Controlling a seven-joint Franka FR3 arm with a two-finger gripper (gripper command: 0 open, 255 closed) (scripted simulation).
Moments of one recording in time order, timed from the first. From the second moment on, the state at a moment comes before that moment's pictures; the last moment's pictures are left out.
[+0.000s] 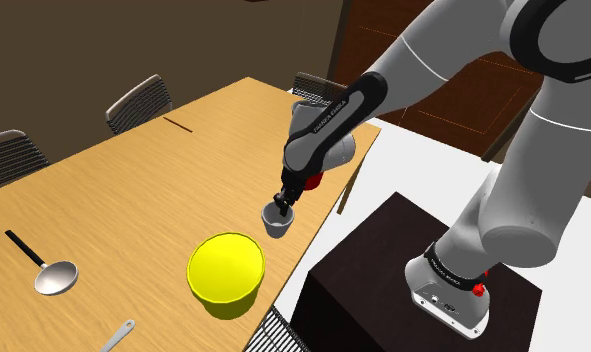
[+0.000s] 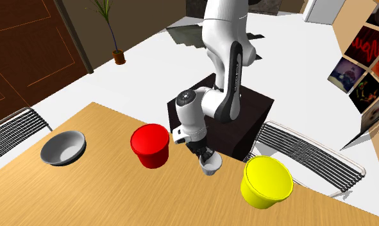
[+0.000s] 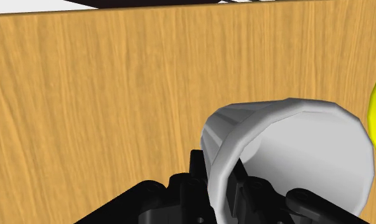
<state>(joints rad) 0.21 0.22 0.14 -2.50 0.43 2.67 -0.18</state>
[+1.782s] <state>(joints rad) 0.21 -0.08 0.12 -2.47 0.33 2.36 -0.05</state>
